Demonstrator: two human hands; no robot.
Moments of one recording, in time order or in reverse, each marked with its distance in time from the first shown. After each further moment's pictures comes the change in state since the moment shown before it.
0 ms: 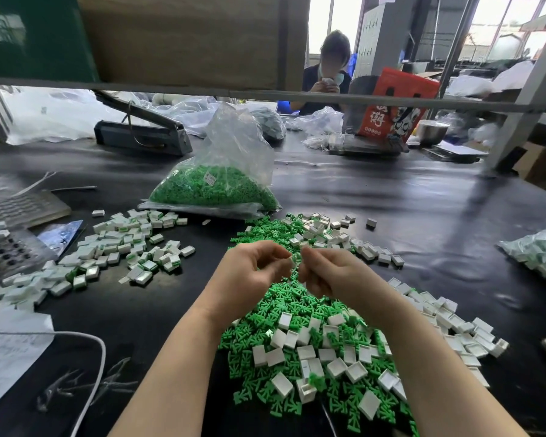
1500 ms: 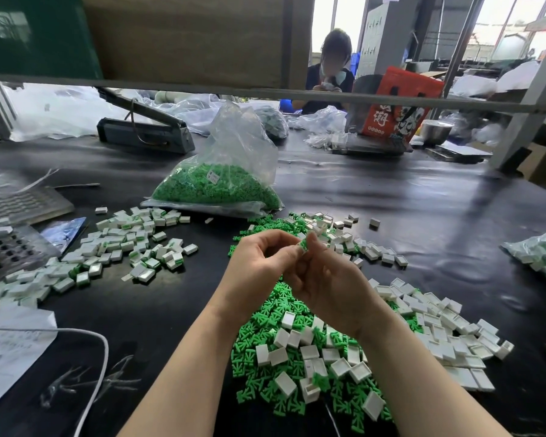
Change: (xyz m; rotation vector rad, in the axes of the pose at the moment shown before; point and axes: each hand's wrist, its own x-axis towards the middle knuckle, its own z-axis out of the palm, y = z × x) left_hand 0.002 0.014 0.011 -0.302 0.094 0.025; right_hand 0.007 -0.005 0.029 0.833 -0.098 0.014
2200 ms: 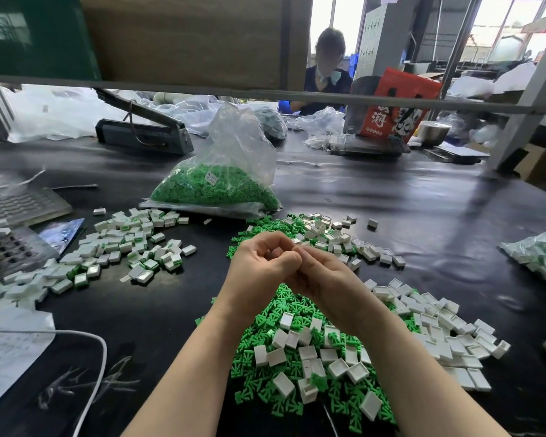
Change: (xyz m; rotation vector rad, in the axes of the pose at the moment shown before) left_hand -0.004 0.008 0.010 -0.007 0.088 -0.057; right_hand -0.003 0.001 0.001 -0.327 0.028 -0.142
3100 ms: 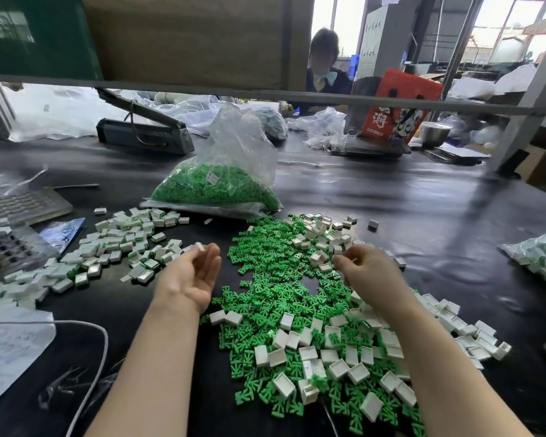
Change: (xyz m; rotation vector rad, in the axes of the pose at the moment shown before) left_hand 0.027 -0.033 -0.078 -0.846 0.588 -0.569; right_hand -0.005 -0.006 -0.057 -0.927 0.475 0.179
